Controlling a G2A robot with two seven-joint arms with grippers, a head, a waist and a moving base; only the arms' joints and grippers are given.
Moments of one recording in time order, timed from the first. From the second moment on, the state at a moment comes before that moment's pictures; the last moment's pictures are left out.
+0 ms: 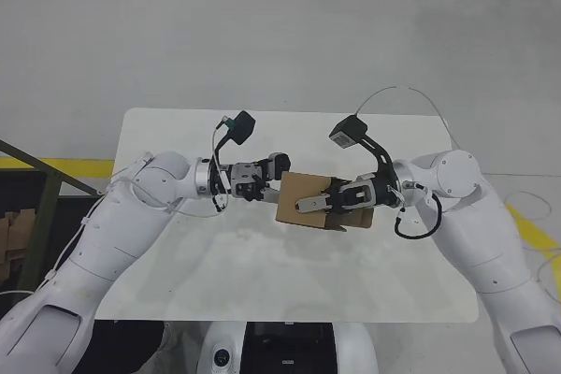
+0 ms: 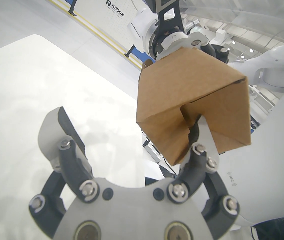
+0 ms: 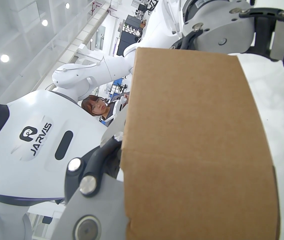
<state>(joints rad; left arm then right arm) 0.90 -0.97 -0.96 -1.48 -0.14 -0.82 -0.85 -0.84 -1.12 1.00 -1.55 0.59 -0.25 1.35</state>
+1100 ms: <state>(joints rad) 1.05 -0.94 -1.19 -1.53 0.46 -1.01 -0.44 -0.71 -1.22 0.77 -0.98 0.56 -0.35 1.44</state>
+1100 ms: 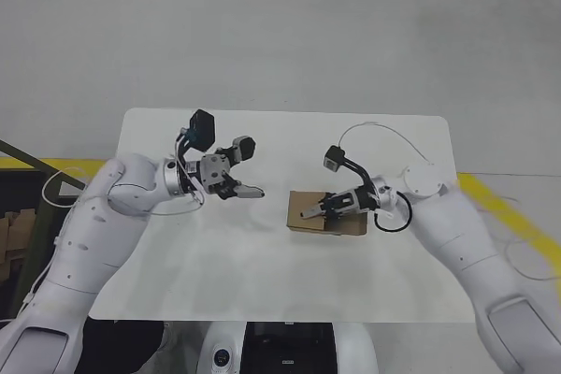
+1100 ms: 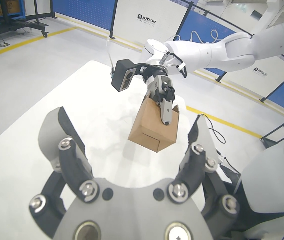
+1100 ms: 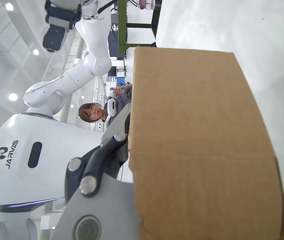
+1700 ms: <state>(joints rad) 1.07 -0.92 -1.15 -1.54 0.75 -1.01 -0.23 -0.62 -1.33 0.64 -0.74 0.53 -0.35 1.34</state>
